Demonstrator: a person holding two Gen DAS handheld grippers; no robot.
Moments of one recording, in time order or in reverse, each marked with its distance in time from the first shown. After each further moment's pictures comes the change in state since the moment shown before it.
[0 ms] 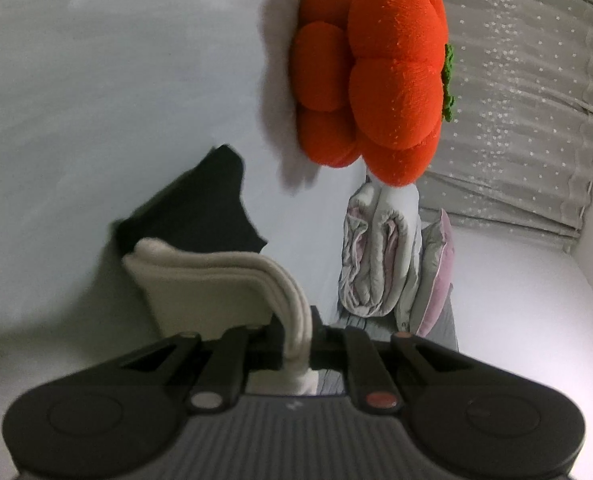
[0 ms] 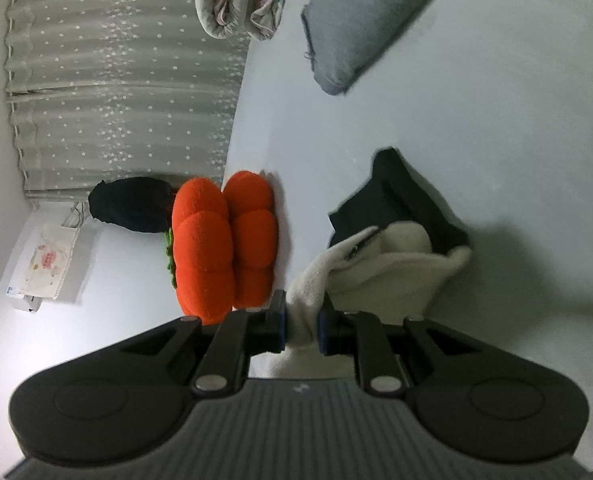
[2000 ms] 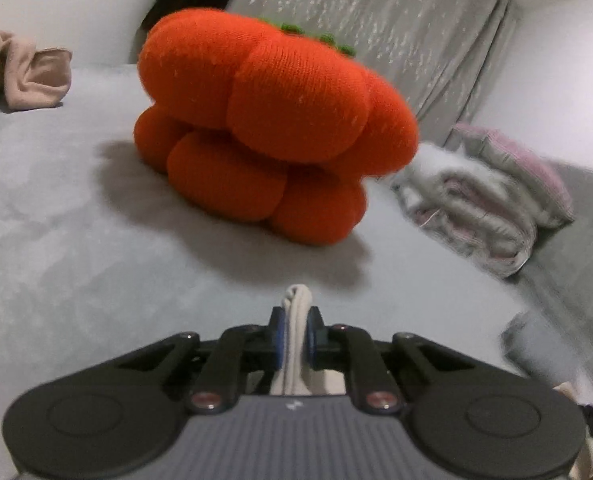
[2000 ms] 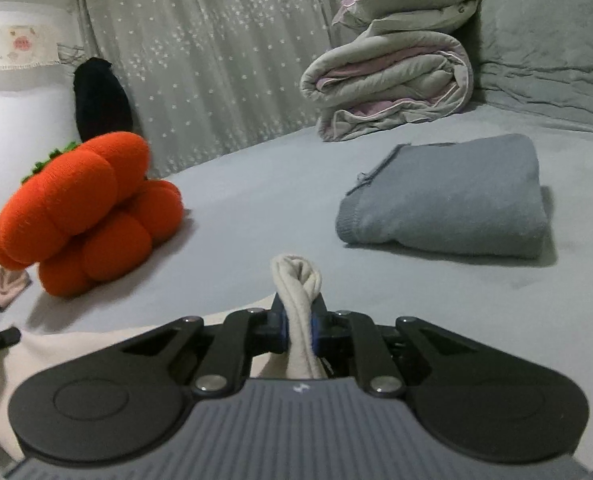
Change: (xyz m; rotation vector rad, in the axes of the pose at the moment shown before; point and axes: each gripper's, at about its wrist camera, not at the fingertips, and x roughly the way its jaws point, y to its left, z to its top) left arm 0.103 -0.028 0.020 1.088 -0.348 0.333; right arm 0.103 -0.006 -0.009 -0.980 -0.351 -0.359
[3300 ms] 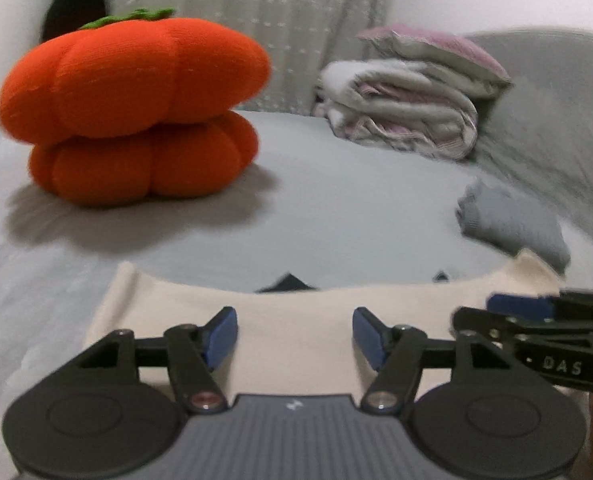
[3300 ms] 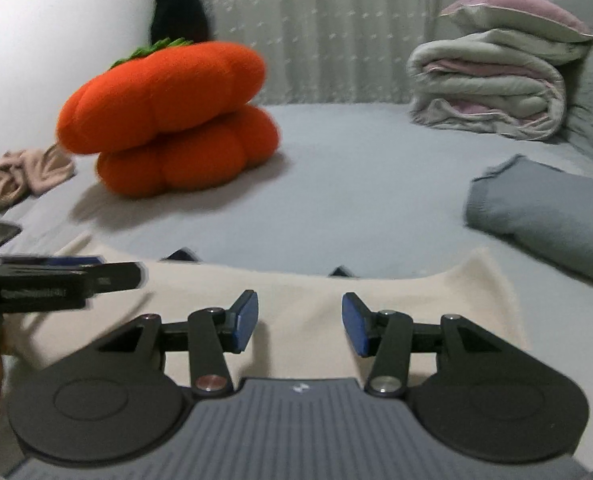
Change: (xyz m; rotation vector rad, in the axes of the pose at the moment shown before) left arm -0.006 -0.101 -0.043 0.419 0.120 -0.065; right arm 0.002 0.104 -0.030 -0.325 0.113 0.106
